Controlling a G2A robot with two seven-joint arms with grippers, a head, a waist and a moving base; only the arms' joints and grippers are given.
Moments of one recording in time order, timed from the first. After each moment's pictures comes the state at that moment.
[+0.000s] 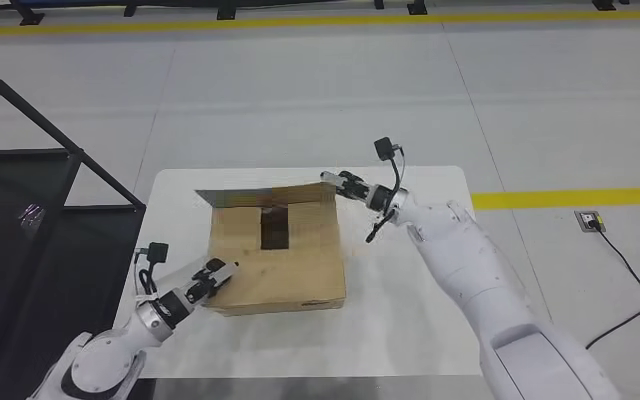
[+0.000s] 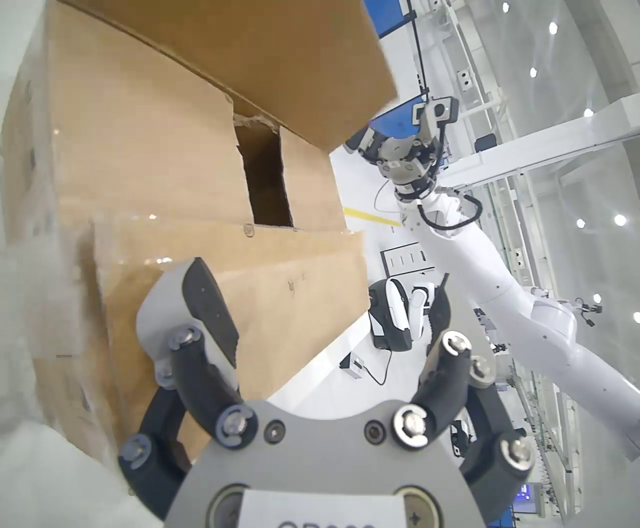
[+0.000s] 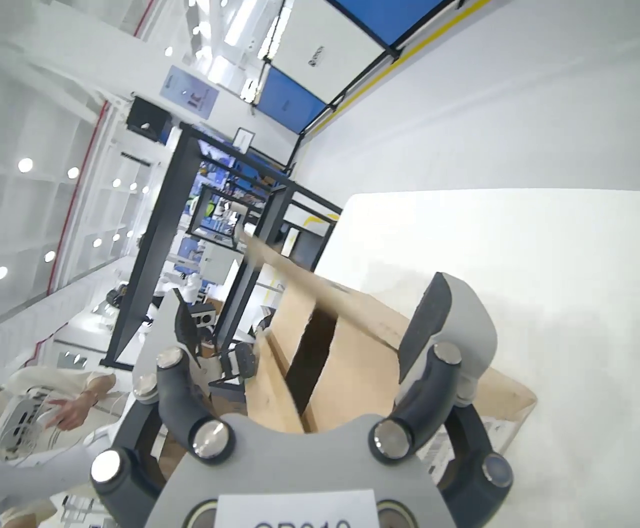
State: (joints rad) left arm 1.32 -0.86 -1.44 -1.68 -0.08 -0.35 -0.47; right arm -0.18 -1.56 1.01 -0.29 0.02 -0.84 0.66
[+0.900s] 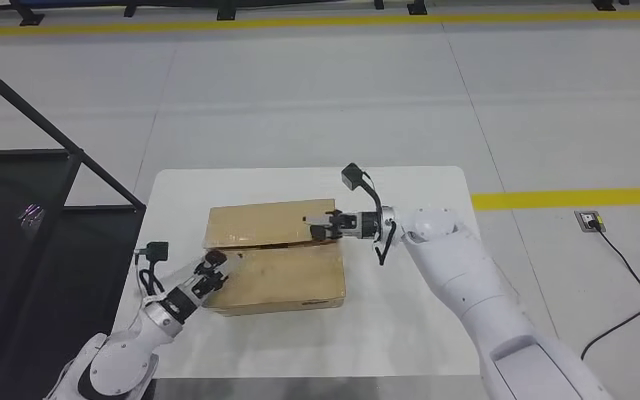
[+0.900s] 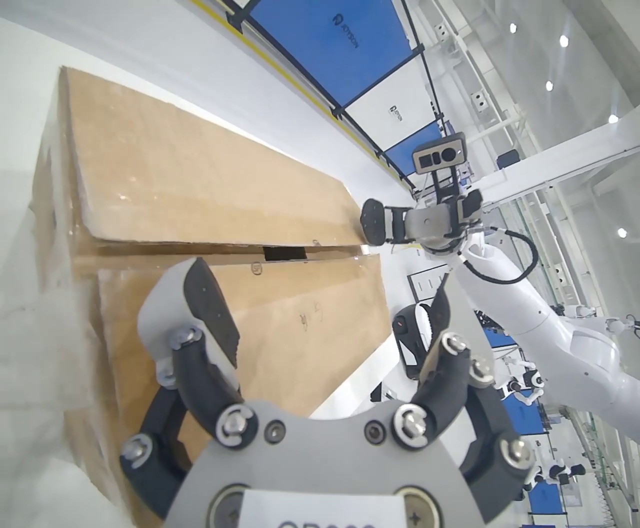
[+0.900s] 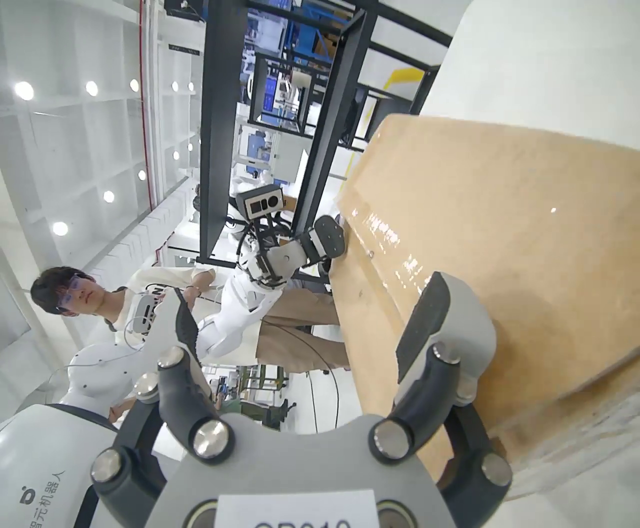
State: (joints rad) left arm 1.33 -0.90 -1.42 -1.72 0.07 -0.33 -0.28; right arm -0.26 -1.54 0.95 -0.46 0.33 -0.58 1.24
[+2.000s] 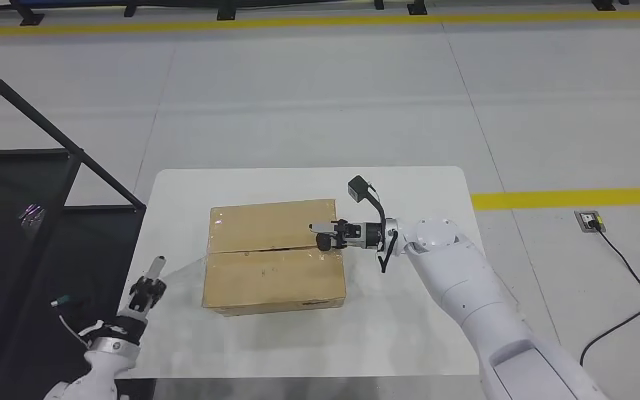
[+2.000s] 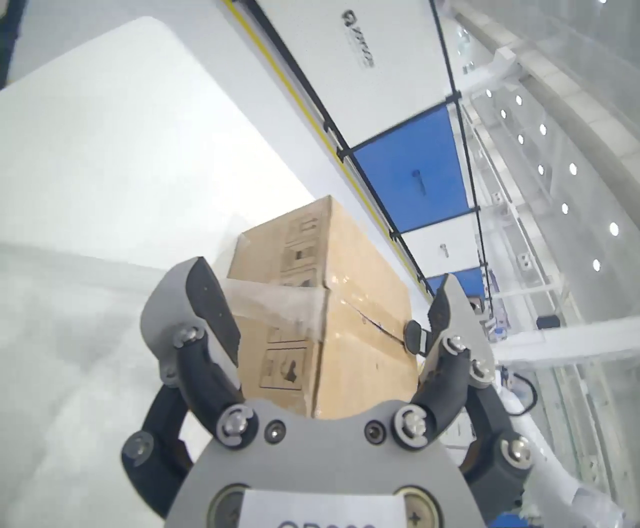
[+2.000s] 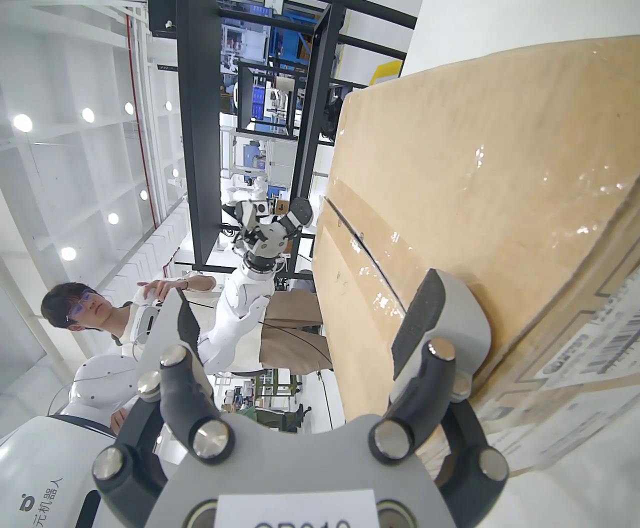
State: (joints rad) left arm 1.60 -0.94 -1.63 -1.75 -0.18 -0.07 0.06; right arm -0.28 -1.54 0.94 -0.39 0.35 -0.61 1.20
